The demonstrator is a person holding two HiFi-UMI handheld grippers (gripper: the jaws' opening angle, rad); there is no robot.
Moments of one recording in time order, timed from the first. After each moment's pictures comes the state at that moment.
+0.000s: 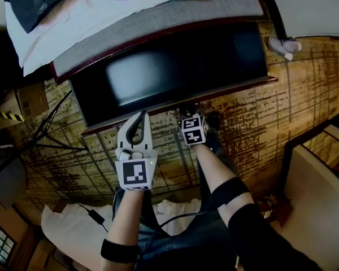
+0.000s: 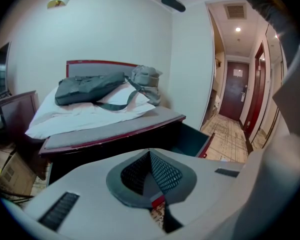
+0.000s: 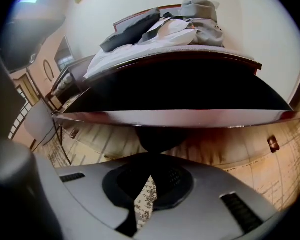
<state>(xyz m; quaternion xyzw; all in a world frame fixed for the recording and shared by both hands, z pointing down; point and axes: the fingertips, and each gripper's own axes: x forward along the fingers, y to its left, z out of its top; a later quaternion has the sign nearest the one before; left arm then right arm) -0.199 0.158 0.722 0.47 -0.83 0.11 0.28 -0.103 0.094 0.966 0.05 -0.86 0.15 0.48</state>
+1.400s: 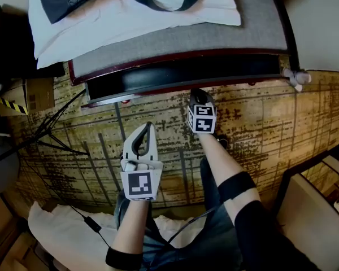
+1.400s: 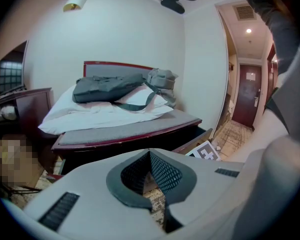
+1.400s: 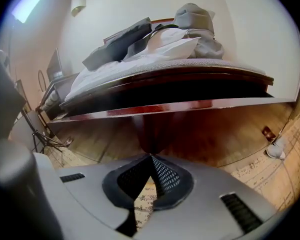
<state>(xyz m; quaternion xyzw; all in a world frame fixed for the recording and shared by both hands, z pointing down) -0.252 0.194 0.737 0.41 -0.86 0.09 0.27 -0.246 0.028 0.969 0.11 -0.91 0.15 0.38</state>
